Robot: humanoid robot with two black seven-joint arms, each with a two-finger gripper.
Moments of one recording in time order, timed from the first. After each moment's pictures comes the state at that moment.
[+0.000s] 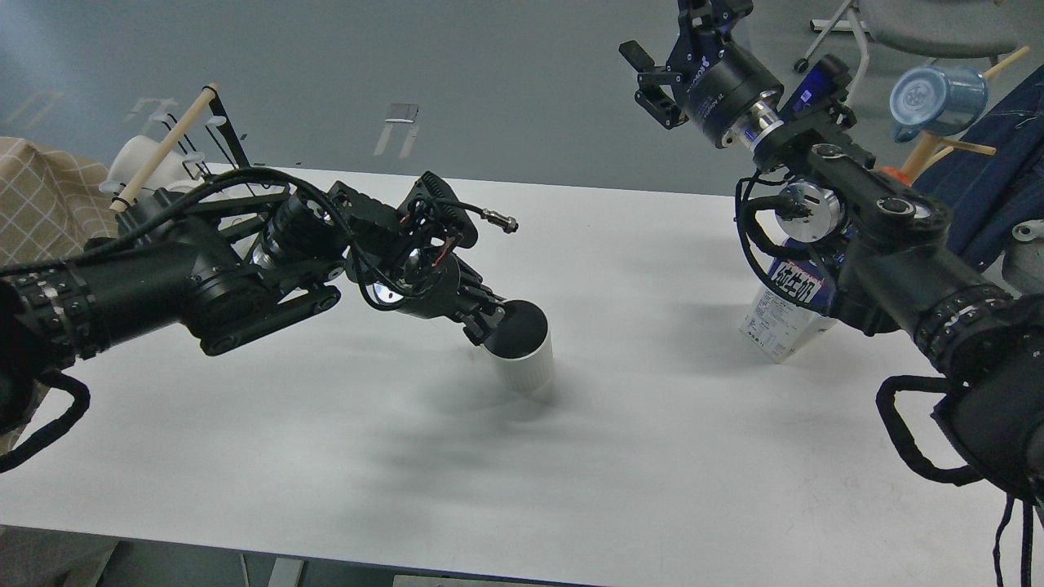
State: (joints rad) left arm -1.14 0.38 -0.10 -1.07 1.98 -0.49 -0.41; right arm 1.18 0.00 0.52 0.29 -0.38 0.49 0.49
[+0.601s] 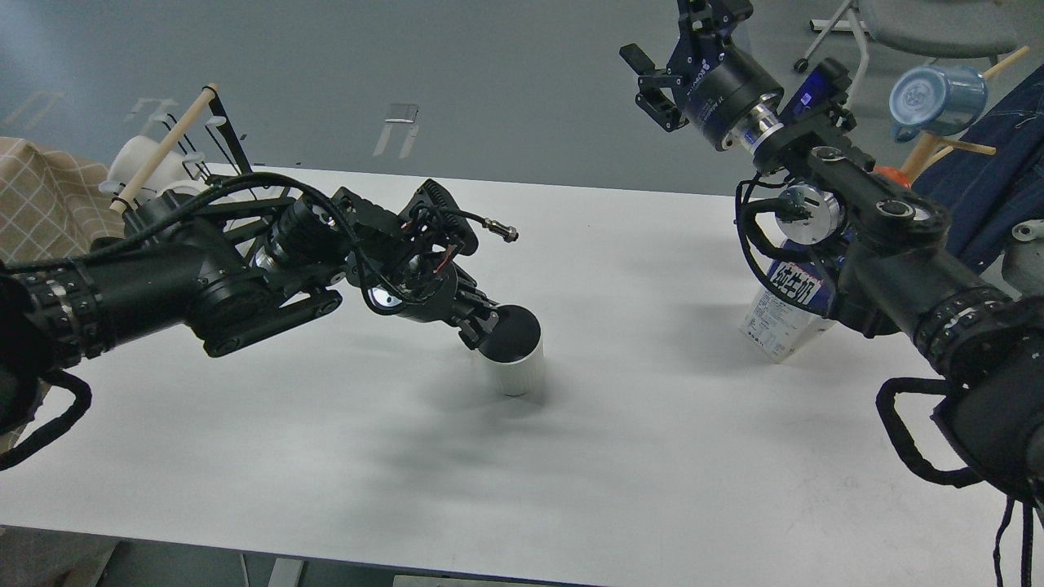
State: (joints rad) left arm -1.14 0.37 -0.09 -1.06 1.97 -0.49 -0.38; right arm 1.17 0.00 0.52 0.29 -0.38 0.49 0.49
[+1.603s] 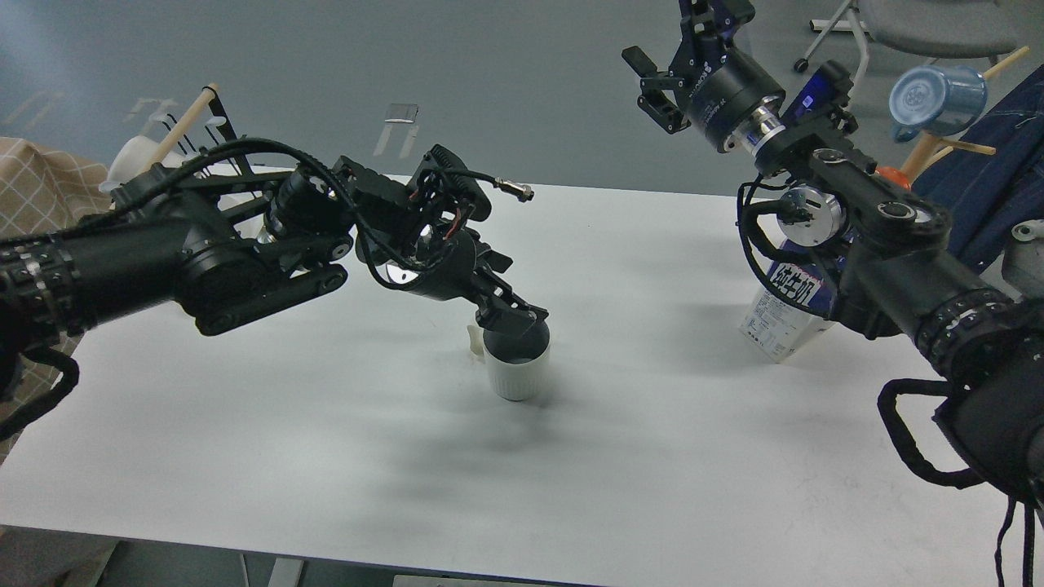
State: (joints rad) left arm -1.28 0.45 -0.11 -1.18 1.73 -0.49 -0.38; right arm 1.17 -0.01 0.52 0.29 -0.38 0.49 0.49
